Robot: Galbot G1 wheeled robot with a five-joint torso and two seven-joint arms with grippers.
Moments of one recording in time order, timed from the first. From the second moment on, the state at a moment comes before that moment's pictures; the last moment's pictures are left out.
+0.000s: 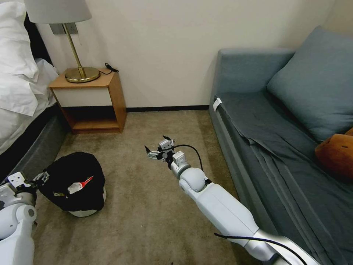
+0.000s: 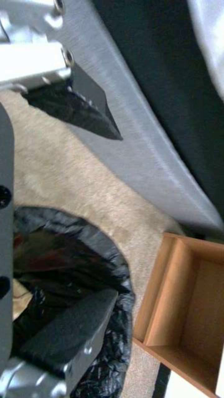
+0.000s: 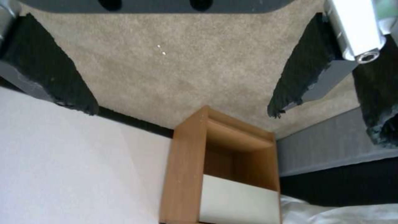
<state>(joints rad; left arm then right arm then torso) 1.21 -1.12 -0.99 -1.52 -0.54 0.32 -0.11 -0.61 1.41 -0.26 1.29 0.33 -0.05 0.08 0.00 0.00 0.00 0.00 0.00</state>
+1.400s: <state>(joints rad) 1.08 -1.14 -0.64 -1.55 -0.24 0.24 0.07 -0.62 1.49 -0.05 1.14 0.51 -0.16 0.24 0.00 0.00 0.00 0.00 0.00</state>
